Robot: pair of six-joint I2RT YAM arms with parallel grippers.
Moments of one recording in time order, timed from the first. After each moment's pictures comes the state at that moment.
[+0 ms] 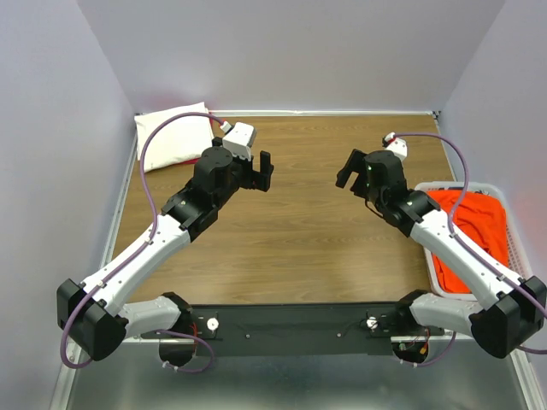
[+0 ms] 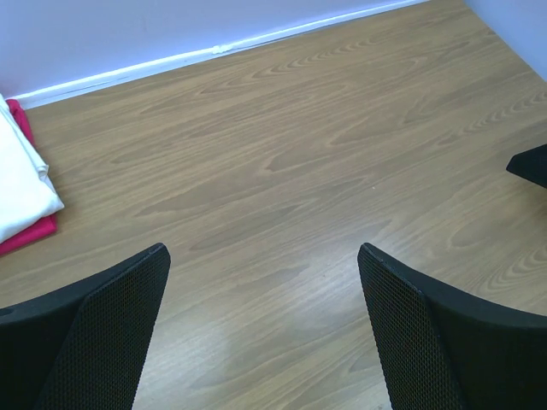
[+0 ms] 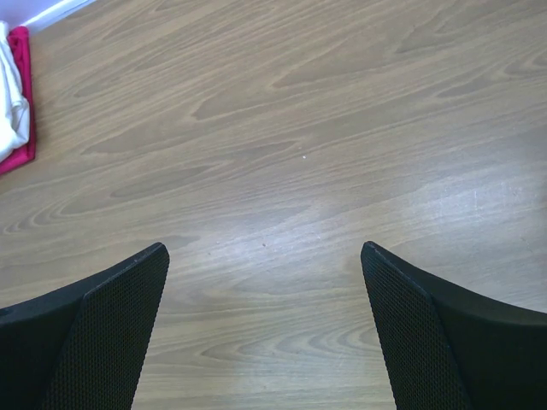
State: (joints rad) left arm -0.63 1.15 1.05 -0.14 -0.16 -0.14; right arm 0.52 1.16 1.00 -0.39 0.40 0.64
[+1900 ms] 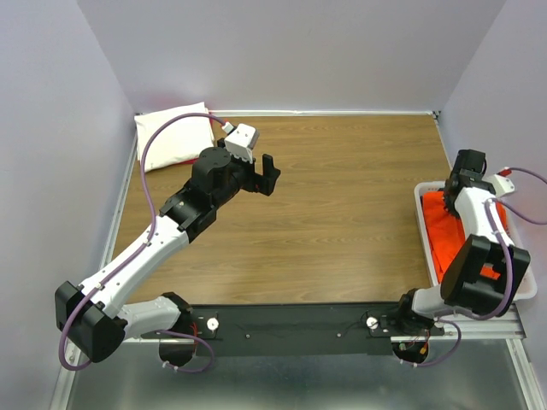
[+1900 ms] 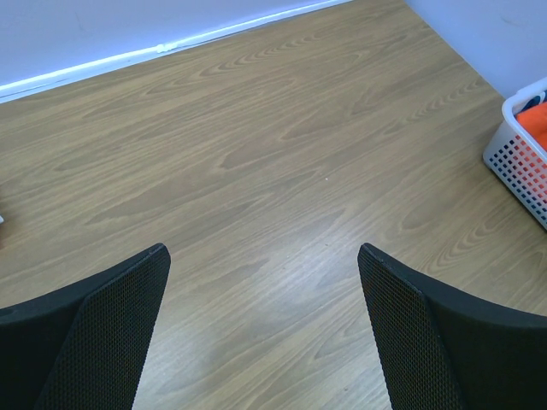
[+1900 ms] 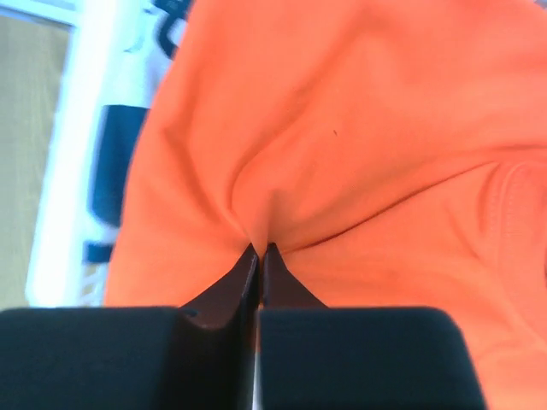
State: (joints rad) left arm -0.63 1.14 1.05 -0.14 -0.03 -0.17; right arm -0.36 1.45 1.01 -0.59 0.54 0.83
